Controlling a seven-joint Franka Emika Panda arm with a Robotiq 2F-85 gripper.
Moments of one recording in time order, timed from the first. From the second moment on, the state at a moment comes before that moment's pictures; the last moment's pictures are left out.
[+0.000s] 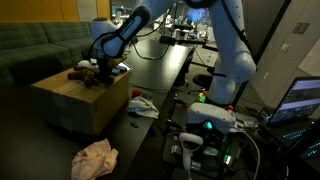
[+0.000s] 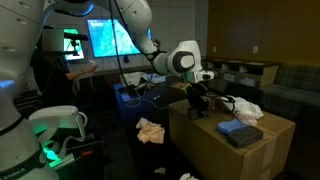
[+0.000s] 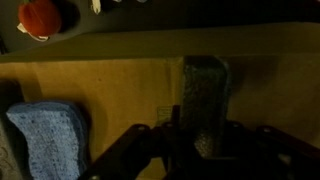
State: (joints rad) arm 0.15 0.53 -0.07 -1.87 -0.21 2.50 0.24
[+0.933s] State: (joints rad) arm 0.16 0.50 -0.10 -1.83 -0.22 2.50 0.28
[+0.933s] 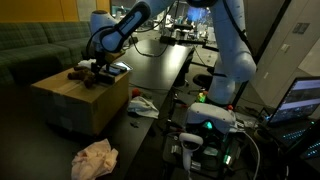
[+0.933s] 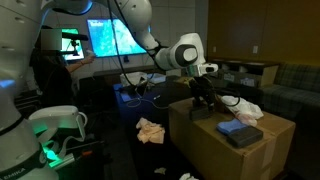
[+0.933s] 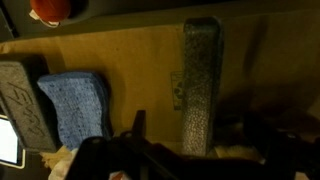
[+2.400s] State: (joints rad) arm 0.19 0.59 -0.11 -1.75 -0.28 2.77 0.24
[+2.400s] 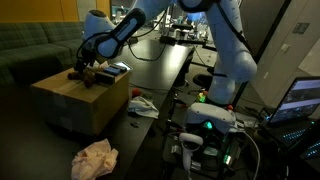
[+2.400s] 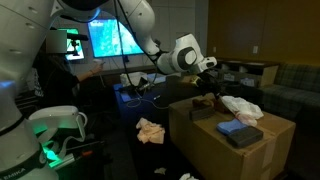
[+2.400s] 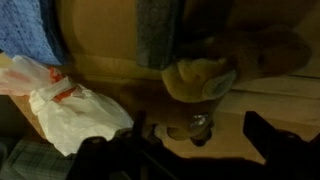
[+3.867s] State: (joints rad) arm 0.14 0.74 -0.09 -1.62 -0.21 2.77 0.13
